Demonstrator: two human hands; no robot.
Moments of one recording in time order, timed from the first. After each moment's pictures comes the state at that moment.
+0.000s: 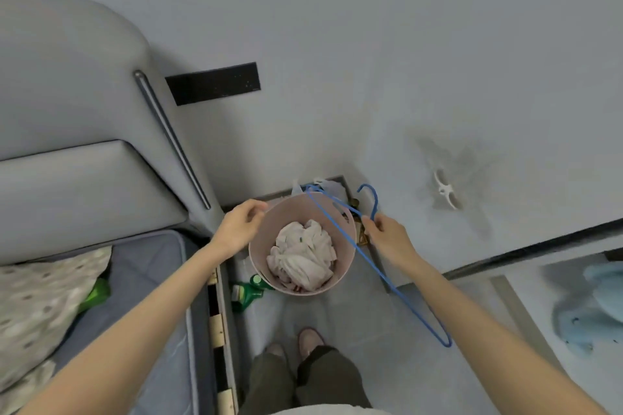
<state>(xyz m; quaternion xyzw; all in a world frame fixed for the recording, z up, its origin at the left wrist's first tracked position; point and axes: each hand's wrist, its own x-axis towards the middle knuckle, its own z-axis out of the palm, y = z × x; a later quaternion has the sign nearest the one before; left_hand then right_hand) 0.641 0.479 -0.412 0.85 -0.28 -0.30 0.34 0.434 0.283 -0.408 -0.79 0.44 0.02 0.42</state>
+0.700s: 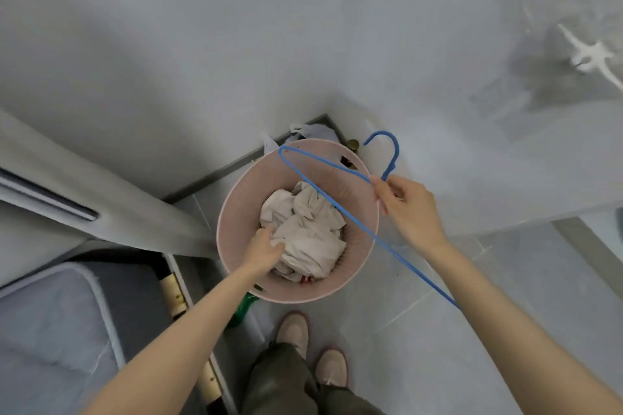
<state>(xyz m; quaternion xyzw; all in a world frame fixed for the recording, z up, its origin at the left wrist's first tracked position) 0.665 0.422 -0.770 0.83 -0.23 -0.47 0.20 0.483 0.266 -0.652 -0.73 0.49 -0.17 0.43</state>
